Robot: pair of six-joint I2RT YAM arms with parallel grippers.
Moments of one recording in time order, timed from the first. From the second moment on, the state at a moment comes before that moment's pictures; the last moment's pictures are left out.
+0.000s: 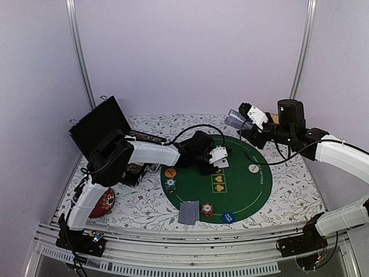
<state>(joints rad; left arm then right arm) -0.91 2.43 1.80 -0.06 -0.07 0.60 0.53 1.24 0.95 -0.09 -0.15 -0.53</state>
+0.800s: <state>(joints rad) -0.81 1.93 1.24 0.14 0.23 0.34 0.53 1.22 0.95 -0.10 -0.17 -0.53</state>
